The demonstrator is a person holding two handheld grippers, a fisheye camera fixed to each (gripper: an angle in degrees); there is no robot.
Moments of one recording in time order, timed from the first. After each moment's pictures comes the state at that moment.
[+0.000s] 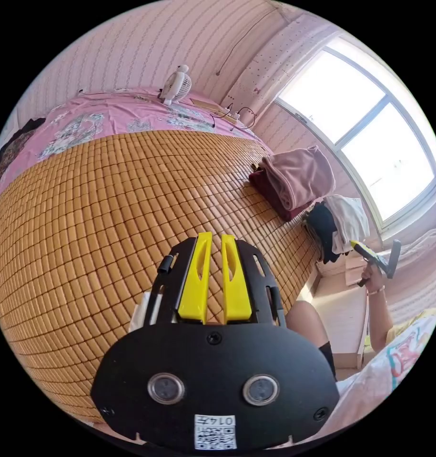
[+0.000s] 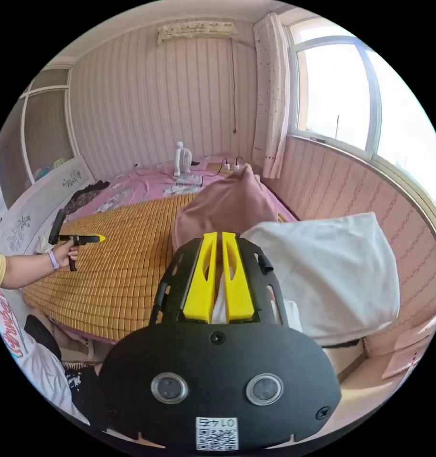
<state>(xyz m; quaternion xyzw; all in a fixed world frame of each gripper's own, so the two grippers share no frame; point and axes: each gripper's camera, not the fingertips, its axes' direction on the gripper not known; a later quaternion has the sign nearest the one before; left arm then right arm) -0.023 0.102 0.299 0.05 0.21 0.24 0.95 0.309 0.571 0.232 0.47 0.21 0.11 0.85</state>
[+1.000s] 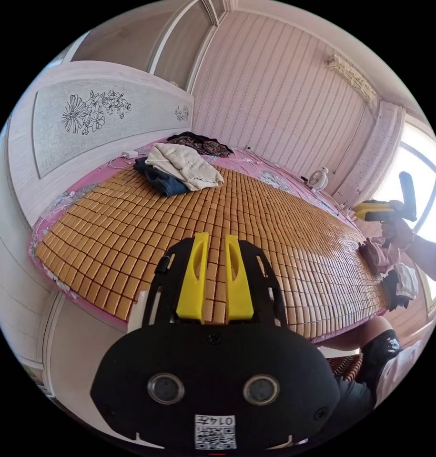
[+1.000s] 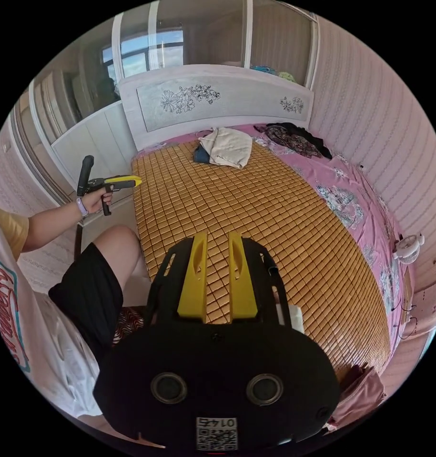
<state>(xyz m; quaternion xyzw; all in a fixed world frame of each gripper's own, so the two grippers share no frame) -0.584 0.331 0.144 0.29 0.02 -0.05 0.95 -0.302 0.219 0.304 0.23 0.13 -0.44 0.86</state>
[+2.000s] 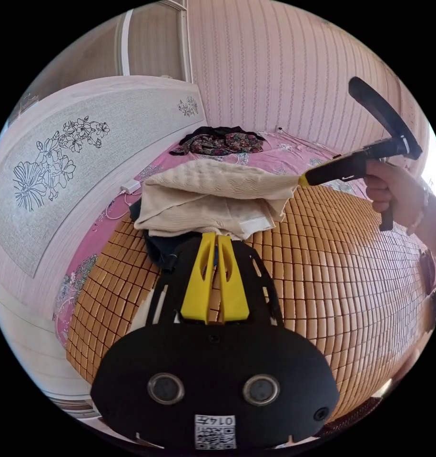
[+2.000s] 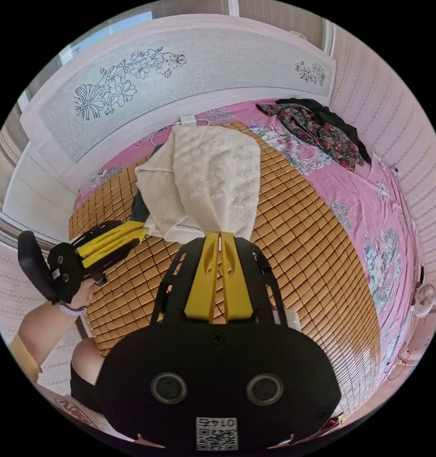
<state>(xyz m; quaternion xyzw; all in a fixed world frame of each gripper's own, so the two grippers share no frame) -0.646 0.089 0.166 0.23 -0.14 -0.03 0.96 -0.521 -0.192 0.354 0.16 0.14 -0.39 0.90</state>
